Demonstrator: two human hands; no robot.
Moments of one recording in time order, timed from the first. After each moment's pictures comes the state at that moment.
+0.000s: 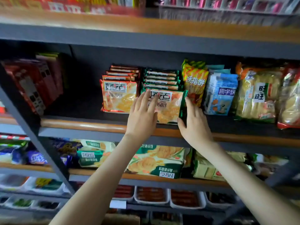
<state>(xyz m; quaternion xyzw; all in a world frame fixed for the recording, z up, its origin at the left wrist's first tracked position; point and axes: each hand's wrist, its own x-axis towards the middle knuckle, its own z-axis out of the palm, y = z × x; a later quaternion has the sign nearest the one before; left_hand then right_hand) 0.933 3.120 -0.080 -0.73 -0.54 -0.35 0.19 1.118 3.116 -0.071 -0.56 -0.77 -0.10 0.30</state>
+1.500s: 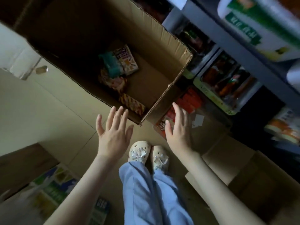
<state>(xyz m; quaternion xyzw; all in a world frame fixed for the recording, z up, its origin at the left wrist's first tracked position) 0.967 2.758 -0.789 -0.43 -0.89 -0.01 -0.16 1.110 2.901 -0.794 -0.43 -0.84 0.34 0.07</state>
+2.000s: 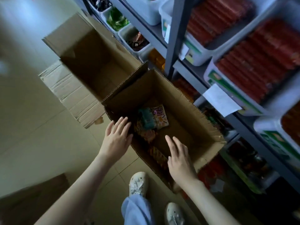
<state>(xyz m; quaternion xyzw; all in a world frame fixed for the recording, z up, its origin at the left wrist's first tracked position) 0.745 2.776 -0.744 -0.42 -0.90 -0.03 -0.13 0.941 2.928 -0.743 -0.25 -0.92 0.30 -0.07</state>
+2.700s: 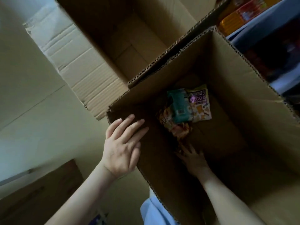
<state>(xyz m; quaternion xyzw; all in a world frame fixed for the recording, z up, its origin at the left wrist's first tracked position) 0.676 2.701 -0.845 -0.48 -0.86 -0.14 -0.06 0.862 2.893 -0.991 -0.04 -0.83 0.13 -0.55</state>
